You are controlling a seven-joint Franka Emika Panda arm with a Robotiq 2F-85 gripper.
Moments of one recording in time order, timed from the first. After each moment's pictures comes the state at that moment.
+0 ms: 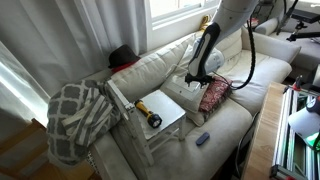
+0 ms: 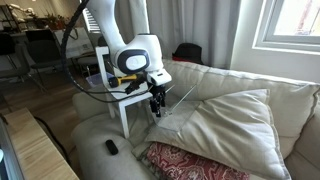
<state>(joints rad) 0.10 0.82 -0.20 -2.13 0.35 2.98 0.79</state>
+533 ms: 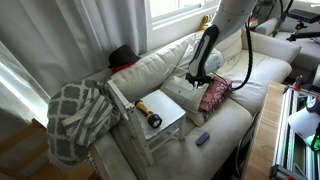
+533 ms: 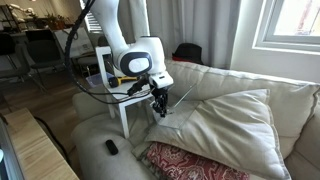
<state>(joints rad) 0.09 0.85 -0.21 -2.11 0.35 2.98 0.85</state>
